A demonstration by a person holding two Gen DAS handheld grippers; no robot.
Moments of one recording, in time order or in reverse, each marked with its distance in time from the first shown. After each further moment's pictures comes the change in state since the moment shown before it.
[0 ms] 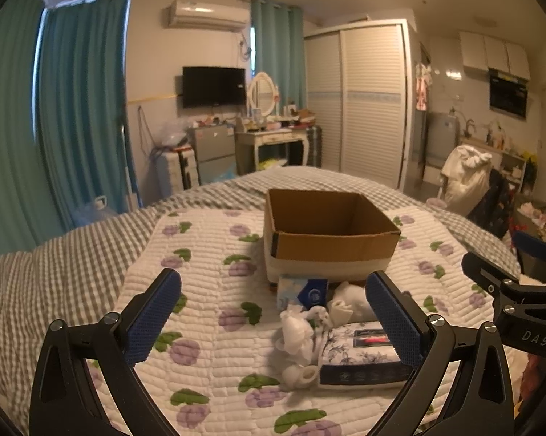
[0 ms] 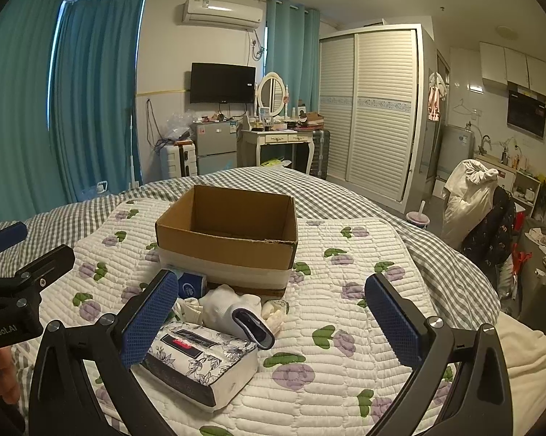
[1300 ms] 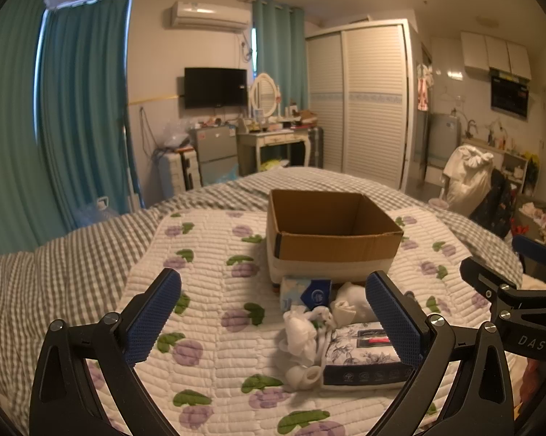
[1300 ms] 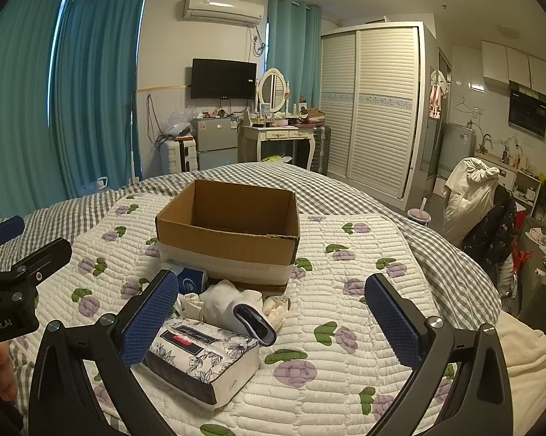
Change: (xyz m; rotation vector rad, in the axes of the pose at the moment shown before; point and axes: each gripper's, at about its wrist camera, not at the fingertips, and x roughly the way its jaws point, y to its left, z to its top) left arm -0.001 0.002 0.003 0.000 -0.002 0.007; right arm 0.002 0.003 -0.003 -0.003 0.009 -0.001
